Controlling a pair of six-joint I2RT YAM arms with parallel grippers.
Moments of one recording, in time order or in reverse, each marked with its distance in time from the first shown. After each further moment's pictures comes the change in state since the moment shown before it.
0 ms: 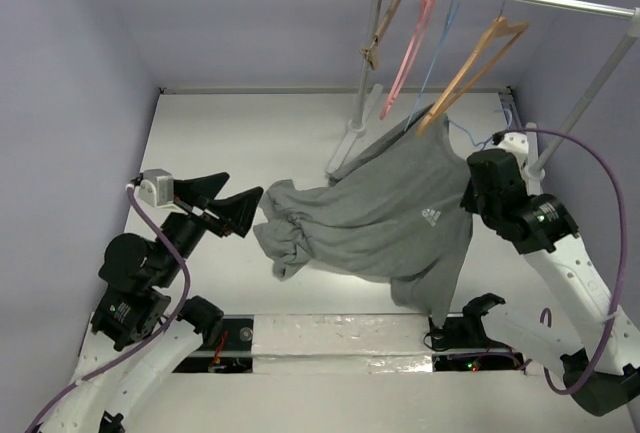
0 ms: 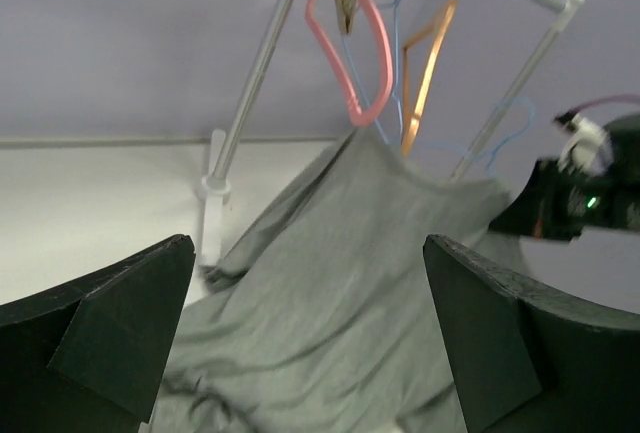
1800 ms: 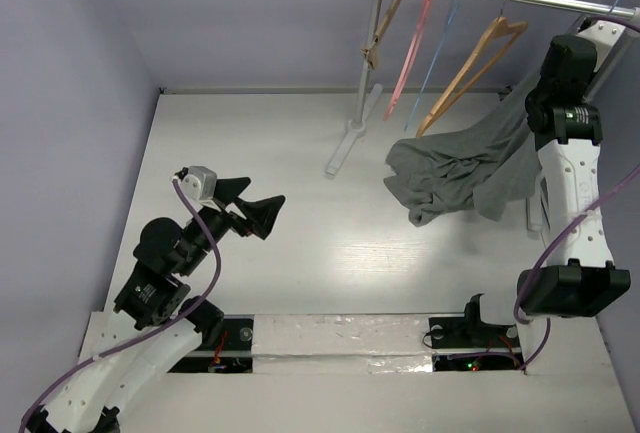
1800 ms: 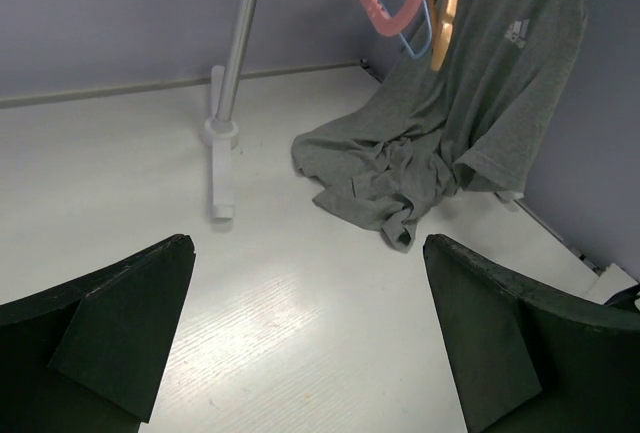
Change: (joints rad) left arm -0.041 0.075 -0.131 0.055 0.055 0.111; right arm -0.560 0.502 0.574 0.444 0.095 -0.444
